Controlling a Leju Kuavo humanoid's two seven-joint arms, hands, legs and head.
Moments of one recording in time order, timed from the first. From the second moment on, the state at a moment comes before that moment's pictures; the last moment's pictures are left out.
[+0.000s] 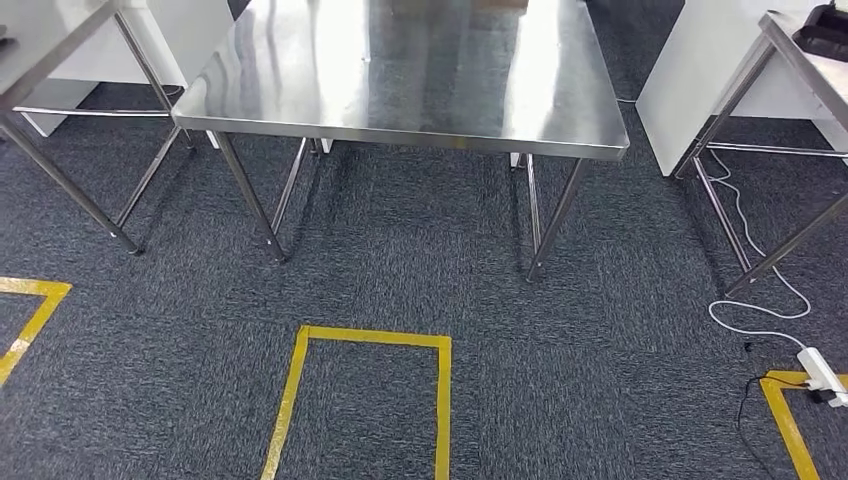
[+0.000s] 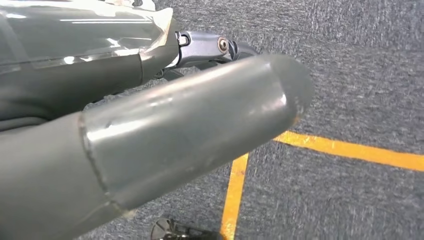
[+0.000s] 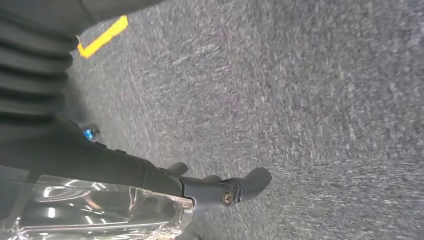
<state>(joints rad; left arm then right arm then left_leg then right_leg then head) -0.08 -0.11 0.93 -0.21 -0.68 0.27 -0.49 -0.11 0.04 -1.43 -0.22 1.35 -0.43 -0.04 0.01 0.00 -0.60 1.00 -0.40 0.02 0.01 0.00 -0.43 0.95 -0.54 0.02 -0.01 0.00</state>
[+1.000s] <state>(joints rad) -0.09 -0.10 0.93 -0.21 -0.71 0.27 -0.50 -0.10 0.04 -1.41 -0.22 1.36 -0.34 -0.04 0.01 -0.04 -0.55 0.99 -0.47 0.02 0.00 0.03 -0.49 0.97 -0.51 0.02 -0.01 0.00</state>
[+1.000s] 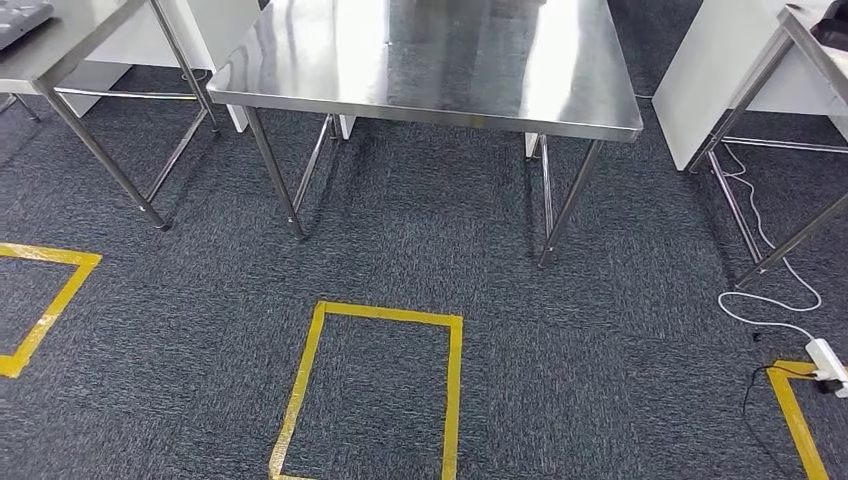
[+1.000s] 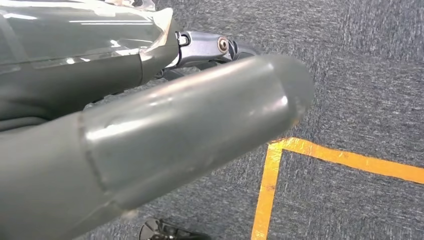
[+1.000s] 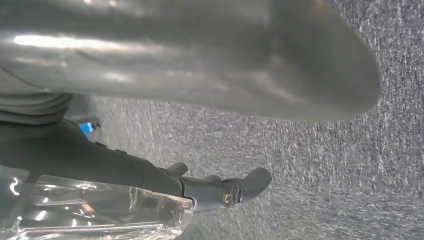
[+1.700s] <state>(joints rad) -0.09 -0.09 0.93 -0.21 -0.72 0.27 -0.50 -0.10 0.05 -1.39 -0.22 1.37 -0.34 -0.04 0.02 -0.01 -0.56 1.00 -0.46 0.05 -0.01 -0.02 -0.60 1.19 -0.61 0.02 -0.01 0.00</state>
